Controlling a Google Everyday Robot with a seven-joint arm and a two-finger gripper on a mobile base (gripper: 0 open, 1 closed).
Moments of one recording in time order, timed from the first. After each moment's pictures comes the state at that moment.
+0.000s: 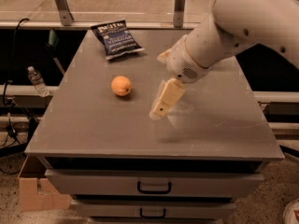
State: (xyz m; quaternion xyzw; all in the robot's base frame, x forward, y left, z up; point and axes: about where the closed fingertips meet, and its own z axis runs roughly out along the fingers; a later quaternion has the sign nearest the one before) arm 0.534 -0.026 0.891 -0.65 0.69 0.12 0.29
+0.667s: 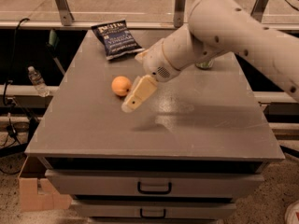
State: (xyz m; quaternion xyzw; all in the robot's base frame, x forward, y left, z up) arm 0.568 0.039 0.878 -0.62 0.68 0.20 0.34
